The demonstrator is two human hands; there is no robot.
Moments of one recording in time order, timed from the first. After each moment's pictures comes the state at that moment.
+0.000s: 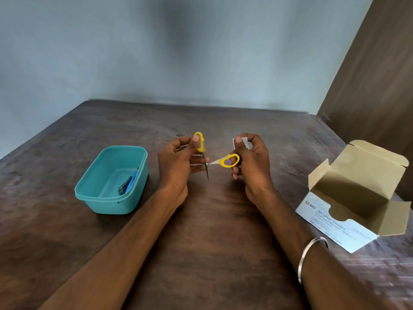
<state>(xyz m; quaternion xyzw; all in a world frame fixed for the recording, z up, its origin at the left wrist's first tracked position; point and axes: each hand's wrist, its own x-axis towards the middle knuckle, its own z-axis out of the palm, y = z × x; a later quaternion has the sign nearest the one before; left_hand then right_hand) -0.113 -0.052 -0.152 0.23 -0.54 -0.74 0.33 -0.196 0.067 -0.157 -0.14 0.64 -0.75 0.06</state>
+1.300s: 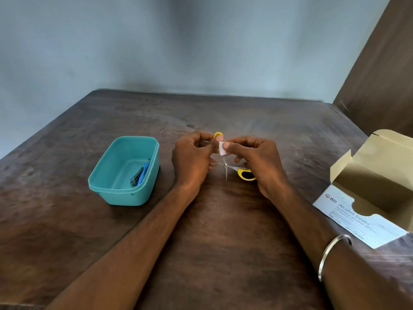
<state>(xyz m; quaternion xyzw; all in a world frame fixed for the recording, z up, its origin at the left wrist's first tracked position) -0.111 -0.053 -0.162 0.25 -0.68 -0.60 0.34 -0.178 0.065 -0.147 -0.19 0.71 -0.67 0.12</state>
